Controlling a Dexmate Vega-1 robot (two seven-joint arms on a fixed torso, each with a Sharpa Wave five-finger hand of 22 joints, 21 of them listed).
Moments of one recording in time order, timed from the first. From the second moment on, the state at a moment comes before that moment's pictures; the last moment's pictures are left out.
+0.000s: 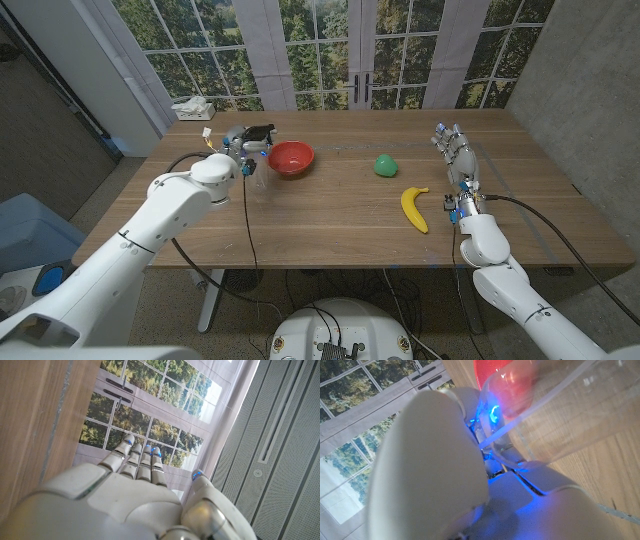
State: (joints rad) left arm 0.99 0.70 0.25 -2.08 -0.63 0.54 0.55; left_hand 1.59 -0.16 0.81 -0.16 0.68 0.93 0.05 0.18 0.20 0.84 -0.07 0.94 0.48 0.90 -0.11 0.91 0.91 0.51 -0.05 1.43 0.58; right arm -1.17 -0.49 -0.24 -1.54 0.40 0.66 -0.21; right_hand 0.16 0.14 0.38 0.04 0.19 0.29 0.06 0.20 0.19 0.25 0.02 0.21 0.21 0.14 -0.03 0.25 0.35 0.30 -0.03 0.20 0.17
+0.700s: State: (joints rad) left arm 1.09 0.75 0.22 -2.12 -0.63 0.37 0.50; left_hand 1.55 -0.12 0.81 -0.16 0.68 0.93 0.04 0.19 0.19 0.83 -0.08 0.82 0.39 0.93 -0.13 0.82 0.50 0.52 -0.05 1.40 0.58; right arm -1.19 -0.50 -0.24 -1.55 0.44 0.65 -0.19; right_hand 0.16 0.14 0.38 0.03 0.19 0.29 0.06 0.20 0.19 0.24 0.02 0.21 0.21 0.13 -0.02 0.25 0.35 0.30 0.00 0.20 0.17
